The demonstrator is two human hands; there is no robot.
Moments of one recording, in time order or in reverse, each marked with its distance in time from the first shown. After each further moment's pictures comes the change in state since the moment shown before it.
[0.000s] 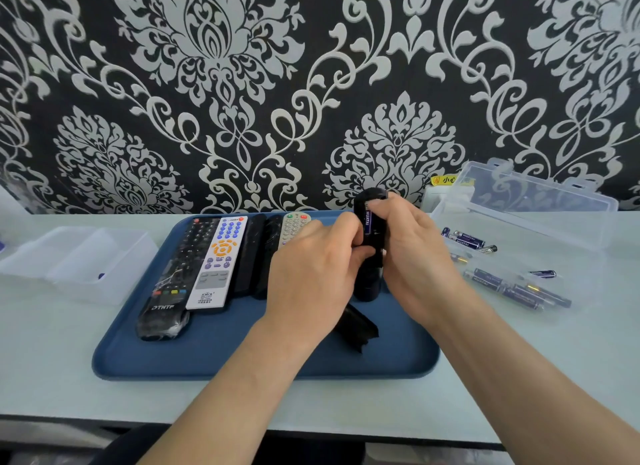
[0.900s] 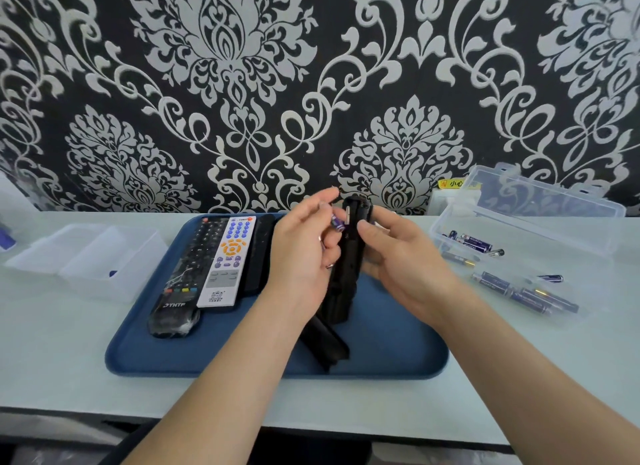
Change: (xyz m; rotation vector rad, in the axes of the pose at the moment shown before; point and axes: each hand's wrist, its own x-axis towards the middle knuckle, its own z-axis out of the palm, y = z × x) left_hand 0.023 -0.016 0.003 -1.462 0.054 -1.013; right_hand 0.009 0.018 -0.005 -0.165 -0.192 0.046
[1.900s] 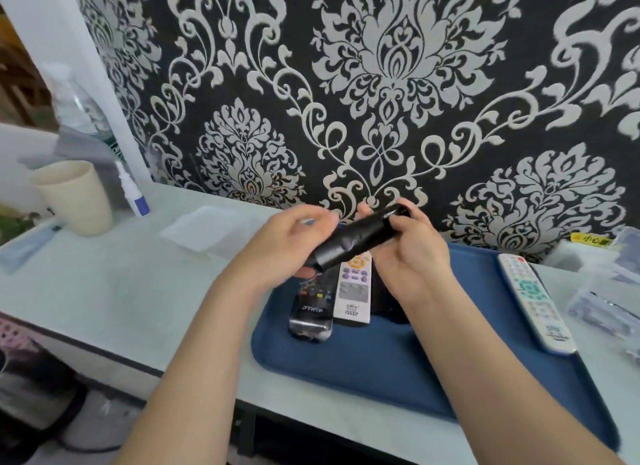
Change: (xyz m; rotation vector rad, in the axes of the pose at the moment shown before) left_hand -0.005 0.129 -0.166 0.763 0.017 -0.021; right_hand 0.071 0.004 0.174 0.723 0.271 0.187
